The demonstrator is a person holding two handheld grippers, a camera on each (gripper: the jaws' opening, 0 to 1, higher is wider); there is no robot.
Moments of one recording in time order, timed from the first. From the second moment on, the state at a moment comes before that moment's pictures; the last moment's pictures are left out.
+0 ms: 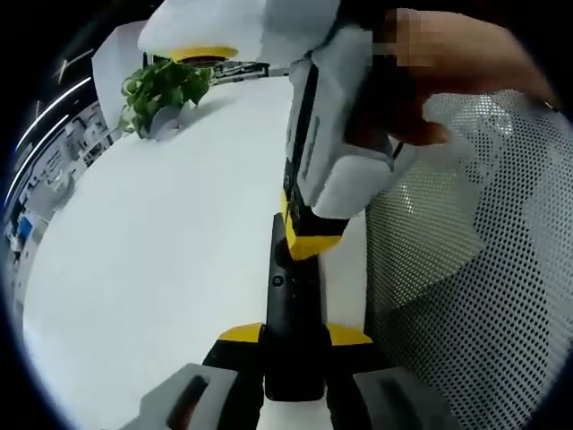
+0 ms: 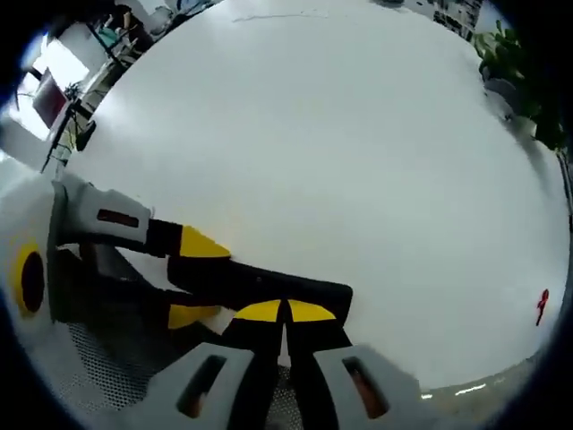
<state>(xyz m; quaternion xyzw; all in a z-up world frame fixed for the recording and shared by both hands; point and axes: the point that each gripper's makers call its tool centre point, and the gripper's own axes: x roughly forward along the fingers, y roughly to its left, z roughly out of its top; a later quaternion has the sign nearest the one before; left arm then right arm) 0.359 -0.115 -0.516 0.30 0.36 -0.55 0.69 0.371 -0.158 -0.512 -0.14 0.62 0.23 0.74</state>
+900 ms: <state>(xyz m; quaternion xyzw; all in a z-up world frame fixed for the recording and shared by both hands) 0.360 -0.115 -0.517 0.27 0.37 -0.52 0.72 0.375 -0.158 -0.516 -0.13 0.66 0.29 0.68</state>
